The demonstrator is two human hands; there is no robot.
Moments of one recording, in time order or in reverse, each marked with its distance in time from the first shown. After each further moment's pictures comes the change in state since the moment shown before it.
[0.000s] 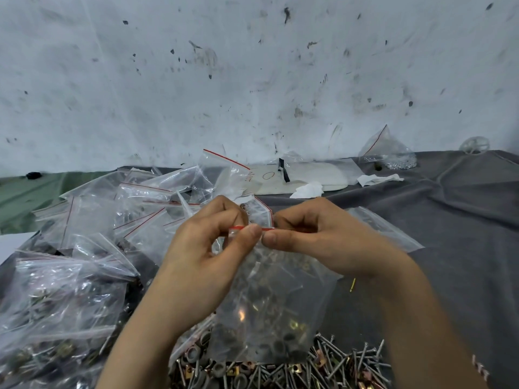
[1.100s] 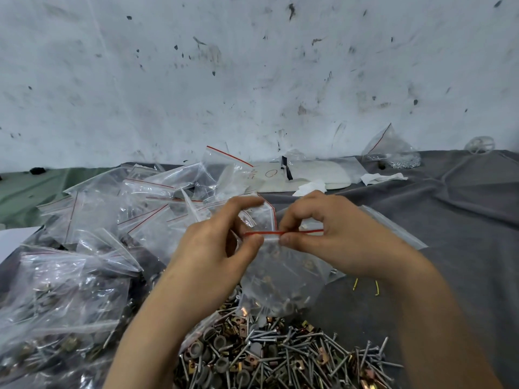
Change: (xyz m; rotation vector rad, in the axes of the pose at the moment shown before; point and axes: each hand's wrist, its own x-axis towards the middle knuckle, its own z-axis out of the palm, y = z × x) left_hand -0.003 -0.007 0.000 0.206 -0.083 -0.101; right_hand -0.004 -0.006 -0.007 -0.415 0.093 0.067
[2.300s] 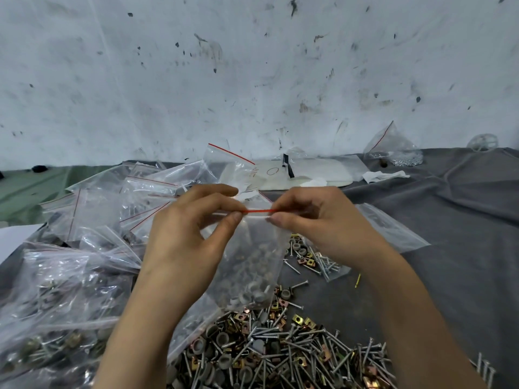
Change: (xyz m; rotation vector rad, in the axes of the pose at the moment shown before) left_hand 0.002 0.000 -0.014 -0.002 0.244 0.009; right_hand 0.016 0.012 0.022 0.371 0.158 0.024
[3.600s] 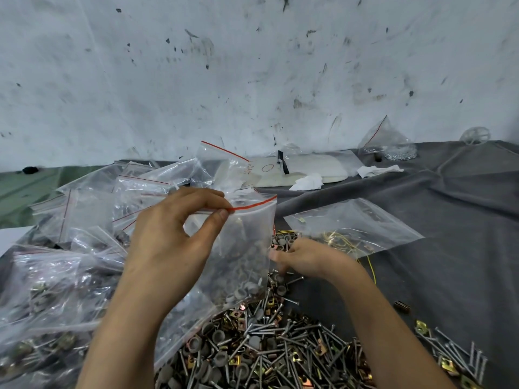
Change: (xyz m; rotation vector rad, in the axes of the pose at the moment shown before) left_hand -0.002 -0.005 -0.003 -0.002 0.014 -0.081; right_hand 0.010 0.100 0.024 -0.326 -0.301 0.540
